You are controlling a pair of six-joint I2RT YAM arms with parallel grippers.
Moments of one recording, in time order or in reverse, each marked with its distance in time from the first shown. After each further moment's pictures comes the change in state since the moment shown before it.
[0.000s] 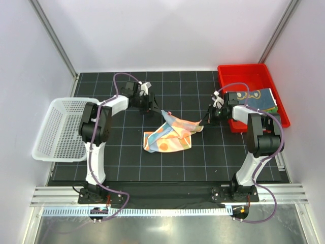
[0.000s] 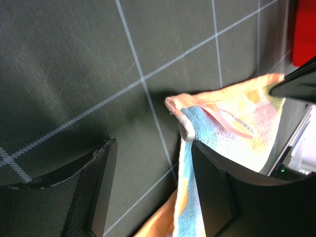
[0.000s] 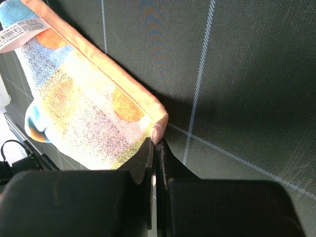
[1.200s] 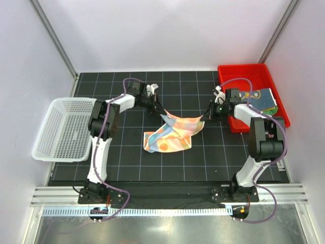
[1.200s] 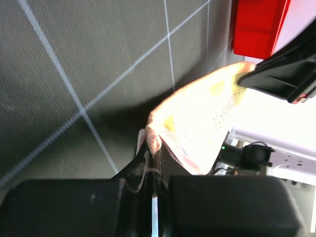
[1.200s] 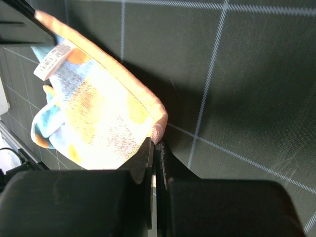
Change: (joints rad) left arm -0.028 0.190 0.187 -0.007 0.271 -0.182; right arm 0.007 -0.058 0.028 -0.009 0.033 -0.002
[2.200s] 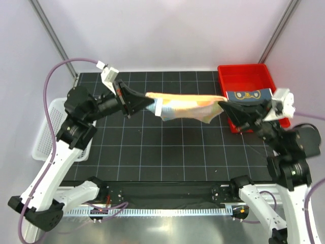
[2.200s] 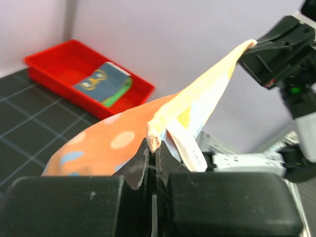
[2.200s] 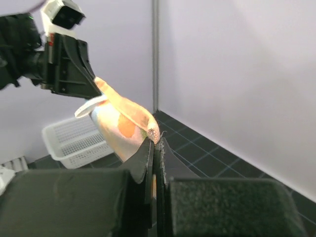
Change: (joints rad) left arm -0.126 -1.292 -0.348 0.109 -0.255 0.042; right arm 0.198 -1.072 0.126 0.178 0.055 -0.022
